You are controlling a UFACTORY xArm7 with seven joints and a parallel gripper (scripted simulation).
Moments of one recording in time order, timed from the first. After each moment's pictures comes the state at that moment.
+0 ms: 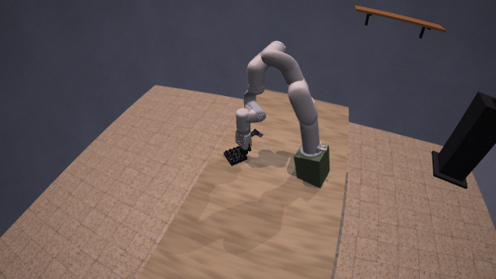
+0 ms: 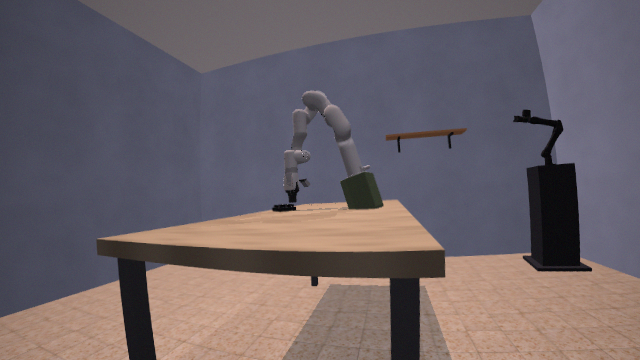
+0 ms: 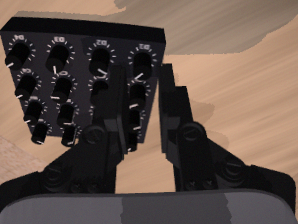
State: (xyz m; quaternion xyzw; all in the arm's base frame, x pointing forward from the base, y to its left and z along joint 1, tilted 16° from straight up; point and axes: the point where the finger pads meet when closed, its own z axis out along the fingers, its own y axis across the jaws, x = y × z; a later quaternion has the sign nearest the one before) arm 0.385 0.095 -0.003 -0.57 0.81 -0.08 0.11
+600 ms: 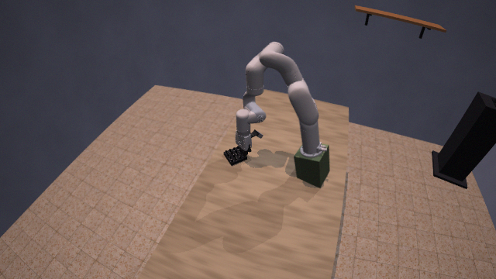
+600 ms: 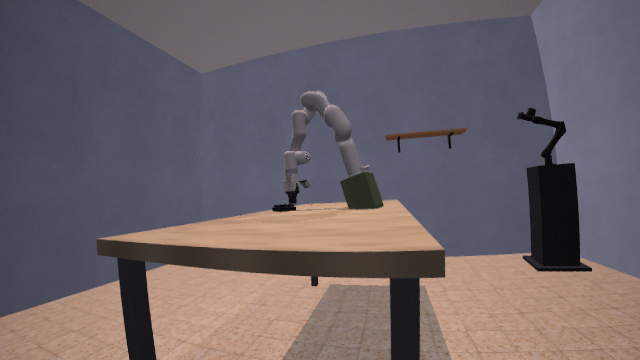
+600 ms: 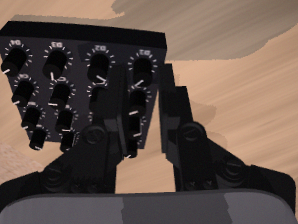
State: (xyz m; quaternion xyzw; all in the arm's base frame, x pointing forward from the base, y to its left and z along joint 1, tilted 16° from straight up) arm 0.386 0.095 -0.009 -0.57 0.81 -0.08 0.11
